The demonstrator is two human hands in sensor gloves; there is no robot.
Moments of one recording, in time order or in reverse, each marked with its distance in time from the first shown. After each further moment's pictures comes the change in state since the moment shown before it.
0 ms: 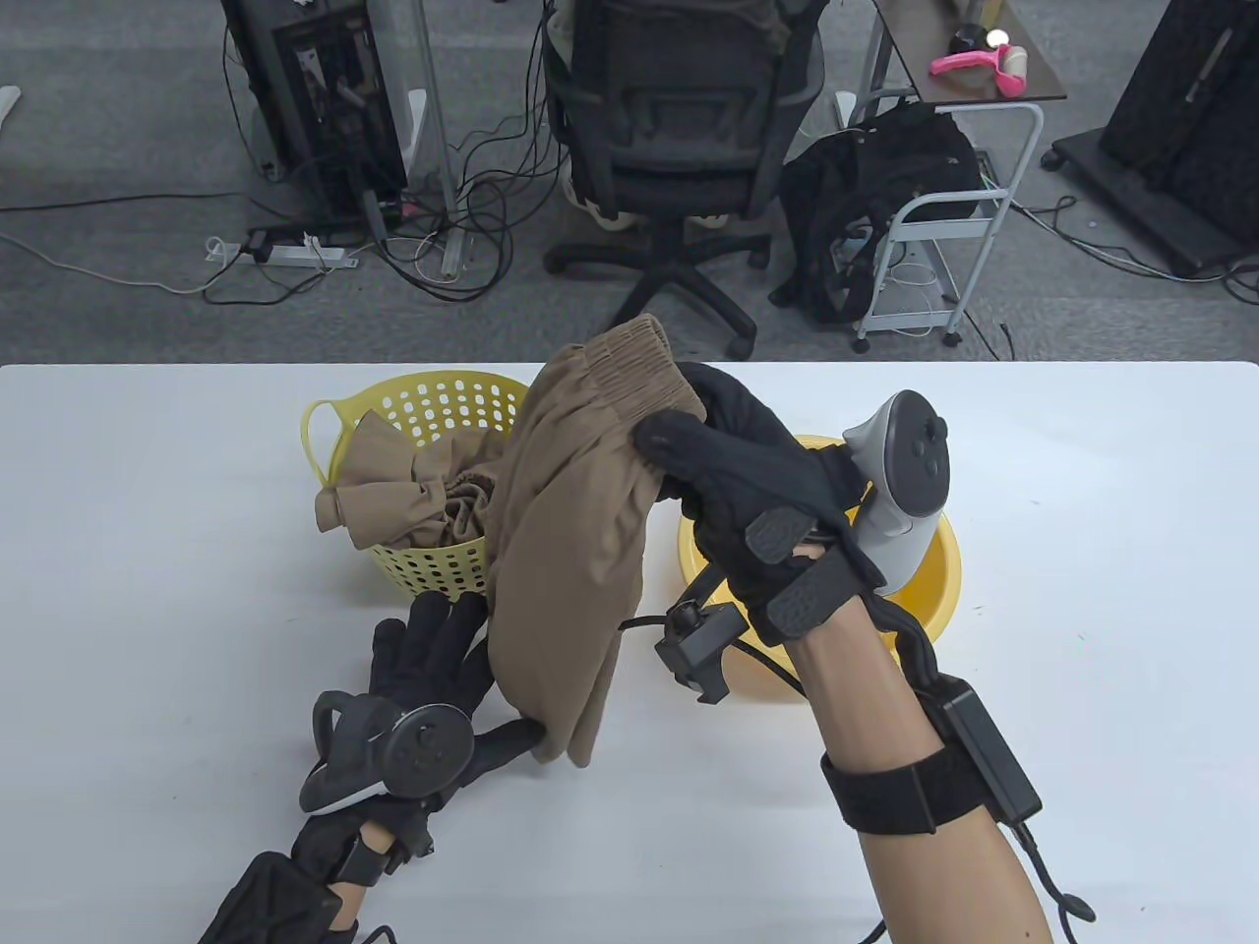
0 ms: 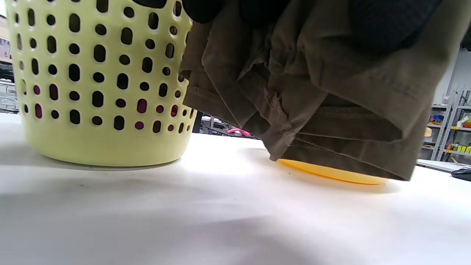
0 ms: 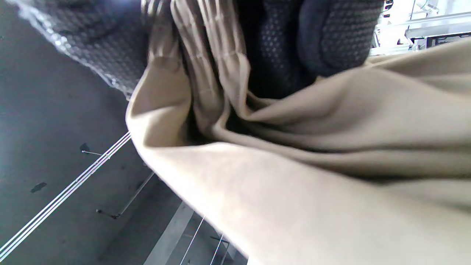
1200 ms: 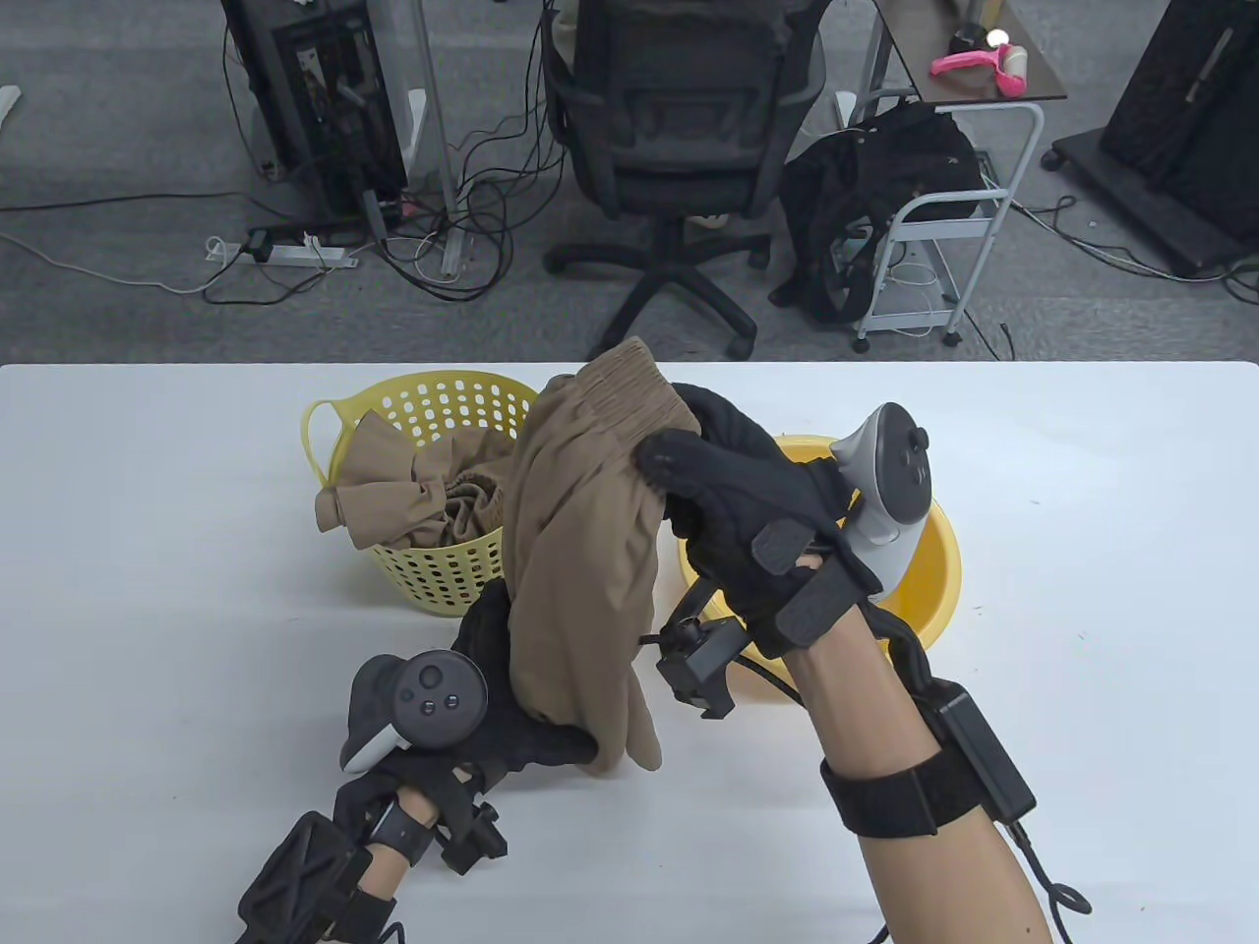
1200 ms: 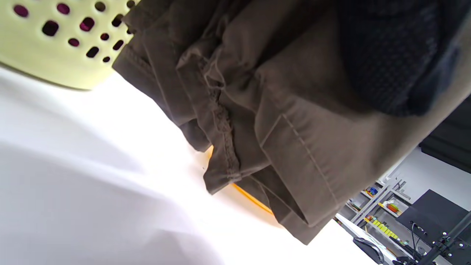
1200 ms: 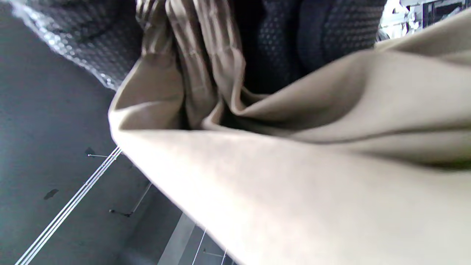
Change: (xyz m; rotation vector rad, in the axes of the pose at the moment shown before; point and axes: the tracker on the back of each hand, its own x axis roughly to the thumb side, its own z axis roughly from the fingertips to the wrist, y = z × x) left_hand 0.009 -0.021 -0.035 -0.070 -0.033 0.530; right_hand -0.015 0.013 0.001 0.065 0.028 -0.116
